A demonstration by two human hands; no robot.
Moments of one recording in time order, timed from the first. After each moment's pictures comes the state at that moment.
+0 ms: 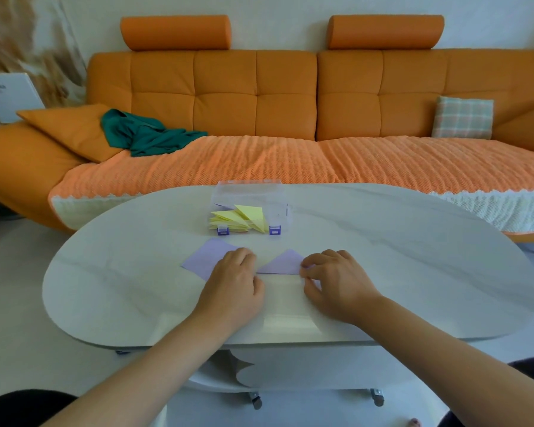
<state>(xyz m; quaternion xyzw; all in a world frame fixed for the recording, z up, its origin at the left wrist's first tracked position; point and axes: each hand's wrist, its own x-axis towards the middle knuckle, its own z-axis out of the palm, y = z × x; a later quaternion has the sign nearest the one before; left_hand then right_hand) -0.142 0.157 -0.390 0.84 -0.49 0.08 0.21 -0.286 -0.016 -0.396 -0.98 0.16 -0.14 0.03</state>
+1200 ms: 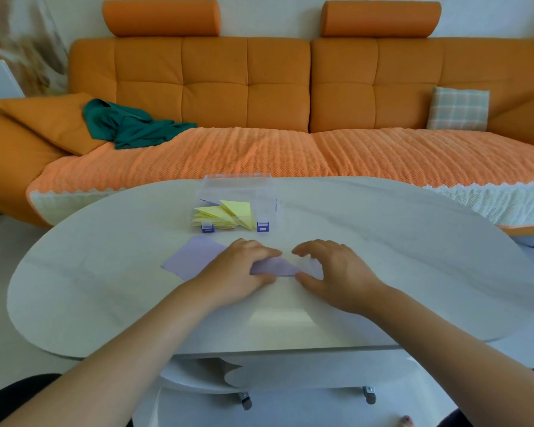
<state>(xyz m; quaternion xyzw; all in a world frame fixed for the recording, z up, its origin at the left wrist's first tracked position) -0.109 0.113 -0.390 0.77 -0.59 -0.08 0.23 -0.293 -0.036 -0.380 -0.96 0.18 -0.14 0.15</state>
